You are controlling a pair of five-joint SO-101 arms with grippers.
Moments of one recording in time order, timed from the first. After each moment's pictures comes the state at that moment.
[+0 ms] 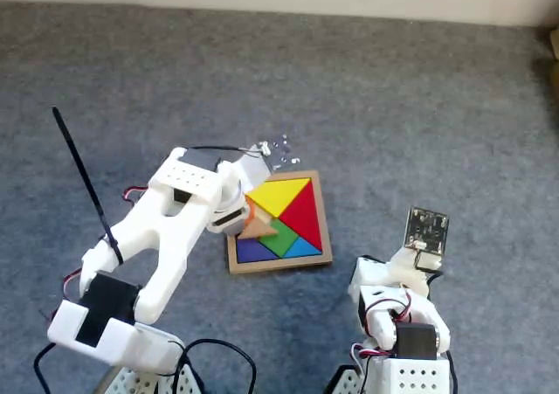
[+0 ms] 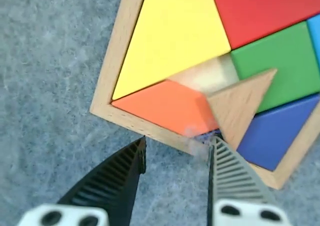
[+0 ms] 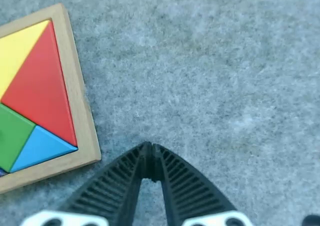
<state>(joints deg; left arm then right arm) 11.7 0.0 31.1 57.3 -39.3 -4.3 -103.6 96.0 66.2 -9.4</state>
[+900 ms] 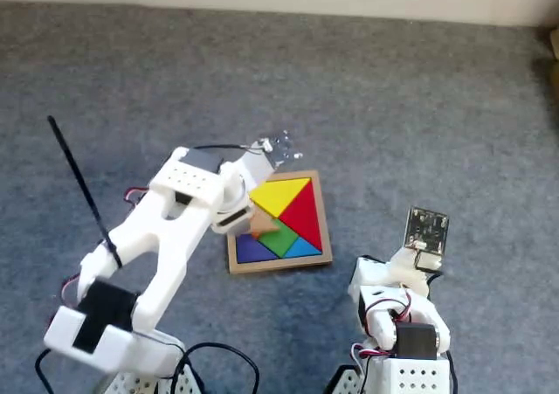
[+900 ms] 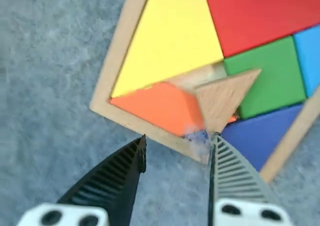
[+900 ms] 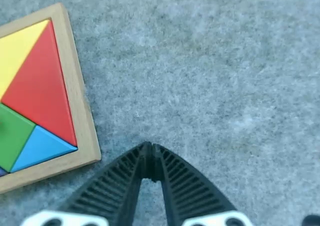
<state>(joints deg) 13.3 0.4 29.8 58.9 -34.3 -4.3 -103.6 96.0 66.2 -9.4</state>
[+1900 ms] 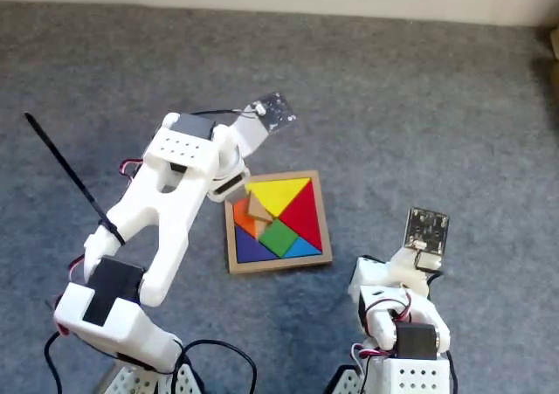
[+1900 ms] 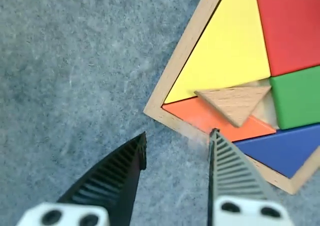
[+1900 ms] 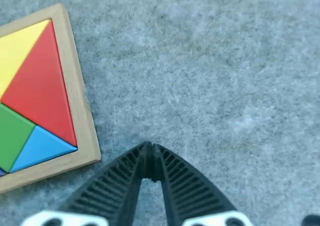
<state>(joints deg) 9.5 5.4 13.5 66.9 -34.5 -4.3 -103.6 96.0 66.2 -9.4</state>
